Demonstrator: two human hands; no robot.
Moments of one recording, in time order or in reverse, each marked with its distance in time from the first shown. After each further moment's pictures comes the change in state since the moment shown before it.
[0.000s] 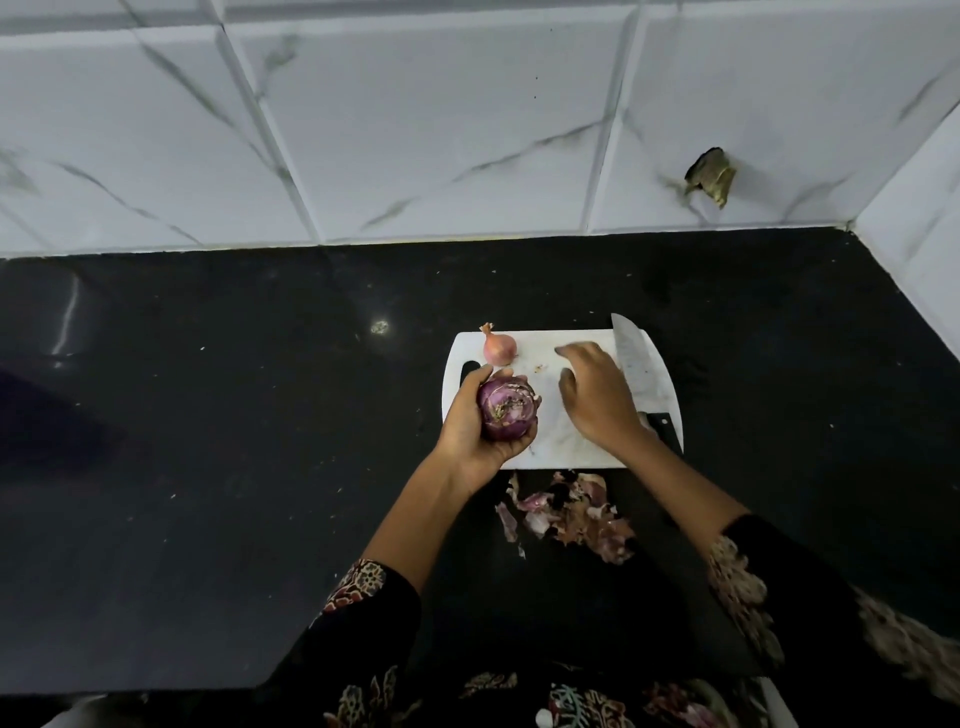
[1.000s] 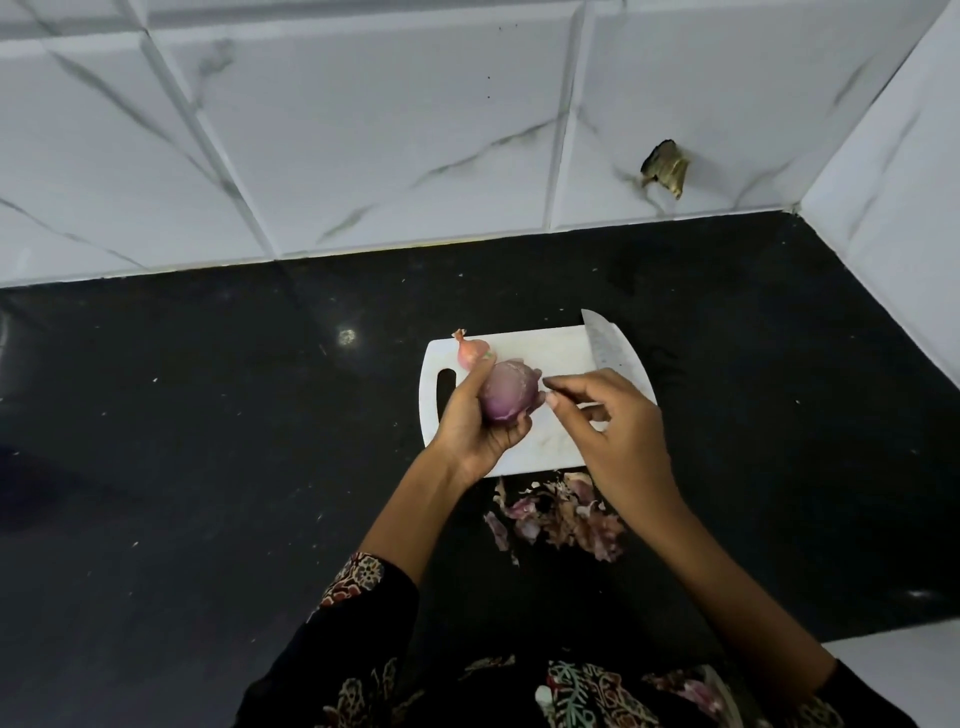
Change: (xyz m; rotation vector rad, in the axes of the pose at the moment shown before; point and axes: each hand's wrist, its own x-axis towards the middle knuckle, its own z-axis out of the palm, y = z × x) left_hand 0.008 0.006 0.018 0.065 -0.161 -0.051; right_hand -0.072 -0.056 -0.062 0.509 0.294 0.047
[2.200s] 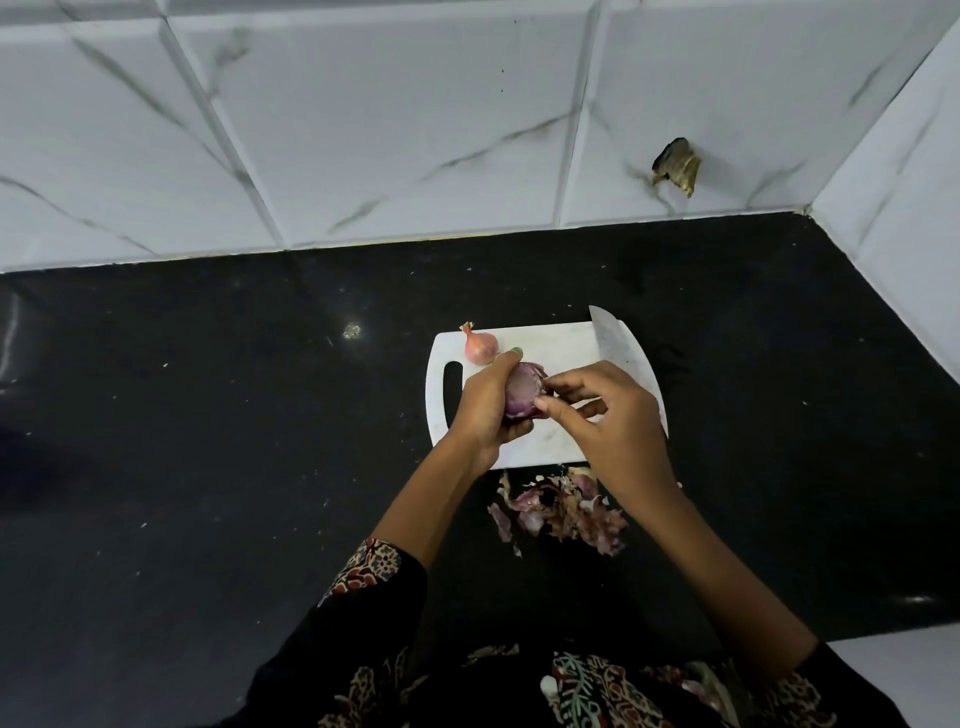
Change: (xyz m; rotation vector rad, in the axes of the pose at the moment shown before) left_hand -0.005 -0.003 0.012 0.436 0.186 0.112; right_hand 0.003 0.004 0.004 -0.044 -0.058 0.001
